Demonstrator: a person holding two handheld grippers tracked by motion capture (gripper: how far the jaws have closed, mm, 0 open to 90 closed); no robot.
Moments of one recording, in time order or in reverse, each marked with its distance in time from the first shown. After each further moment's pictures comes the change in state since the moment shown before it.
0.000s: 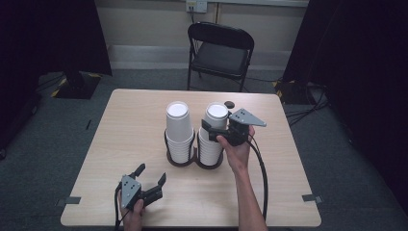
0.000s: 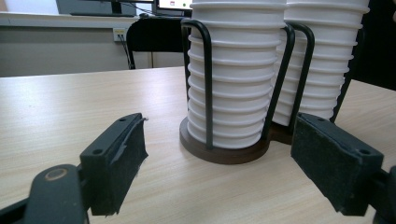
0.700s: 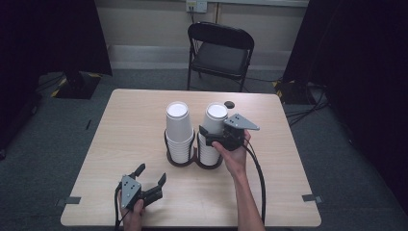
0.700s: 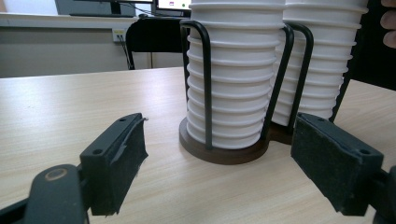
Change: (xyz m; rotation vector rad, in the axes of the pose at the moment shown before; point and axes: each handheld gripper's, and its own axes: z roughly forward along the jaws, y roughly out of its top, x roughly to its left) left arm -0.001 0.000 0.000 -0.003 -0.002 0.002; right arm 0.003 -0.020 0.008 0.057 -0.017 -0.014
